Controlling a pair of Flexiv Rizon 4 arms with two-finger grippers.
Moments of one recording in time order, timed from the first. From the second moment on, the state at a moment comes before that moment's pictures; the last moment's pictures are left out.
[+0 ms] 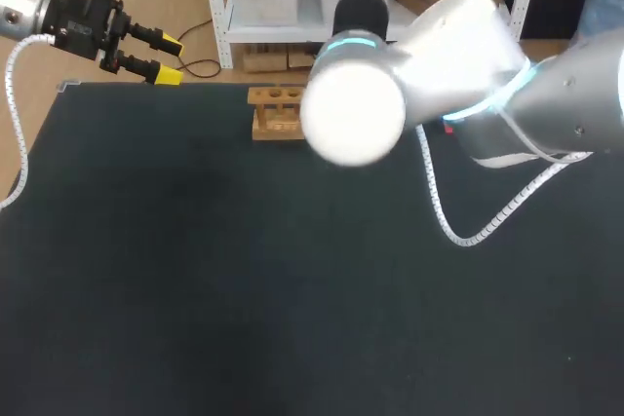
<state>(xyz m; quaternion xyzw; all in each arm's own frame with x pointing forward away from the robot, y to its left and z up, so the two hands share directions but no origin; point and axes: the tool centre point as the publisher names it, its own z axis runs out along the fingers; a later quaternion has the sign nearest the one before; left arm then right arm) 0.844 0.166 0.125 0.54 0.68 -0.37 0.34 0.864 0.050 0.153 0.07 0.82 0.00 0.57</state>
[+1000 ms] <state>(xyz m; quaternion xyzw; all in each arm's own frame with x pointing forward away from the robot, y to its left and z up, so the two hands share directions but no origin) 0.844 0.166 0.125 0.54 0.68 -0.37 0.34 0.862 0.053 0.150 0.03 0.74 0.00 0.67</state>
